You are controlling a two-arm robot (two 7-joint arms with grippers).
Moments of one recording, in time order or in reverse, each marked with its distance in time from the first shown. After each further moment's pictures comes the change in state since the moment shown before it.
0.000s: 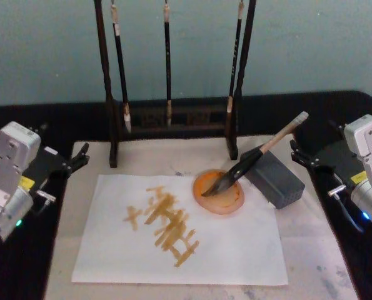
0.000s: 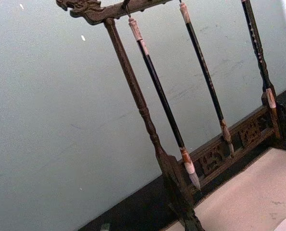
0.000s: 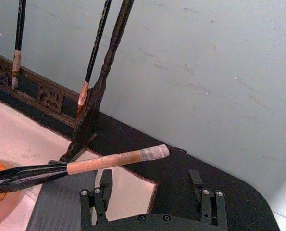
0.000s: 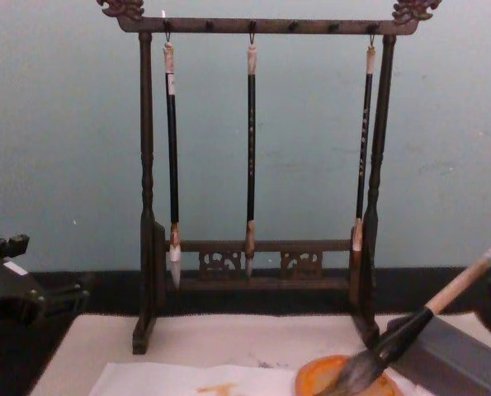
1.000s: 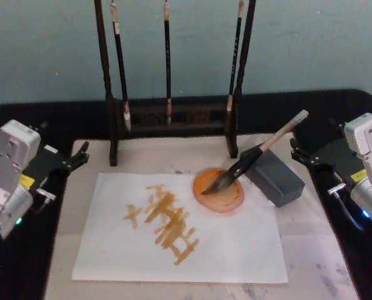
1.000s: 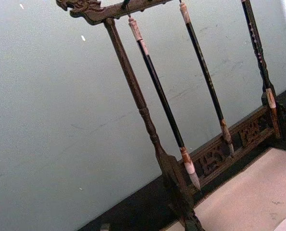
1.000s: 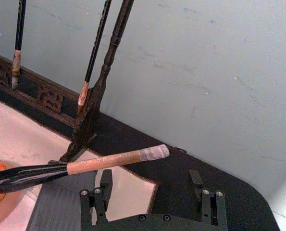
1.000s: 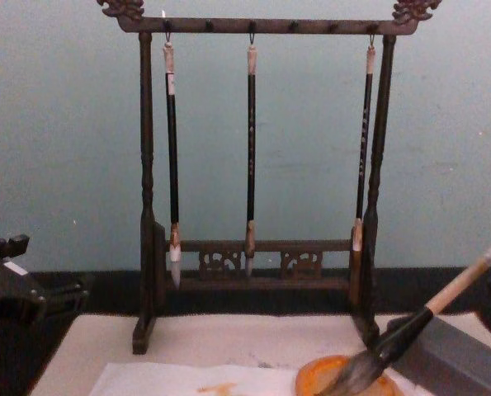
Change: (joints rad) left arm 0.000 0.000 0.000 0.000 0.000 0.000 0.000; right arm 0.000 0.000 0.000 0.000 0.000 0.000 0.000
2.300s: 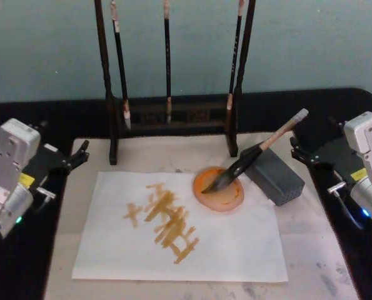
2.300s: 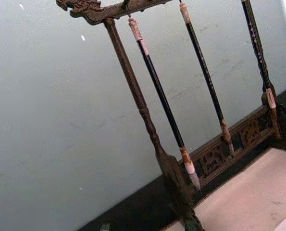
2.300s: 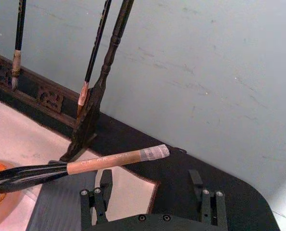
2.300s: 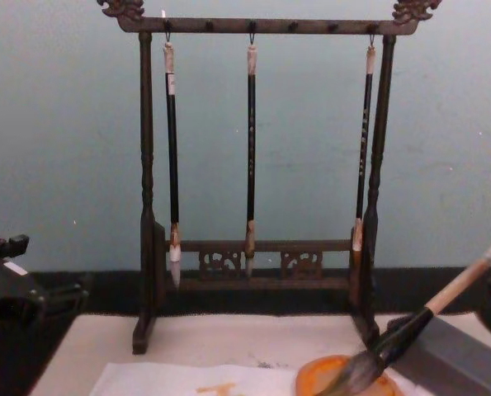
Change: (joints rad) left arm 0.000 0.000 0.000 0.000 0.000 0.000 0.000; right arm 0.000 0.000 0.000 0.000 0.000 0.000 0.000
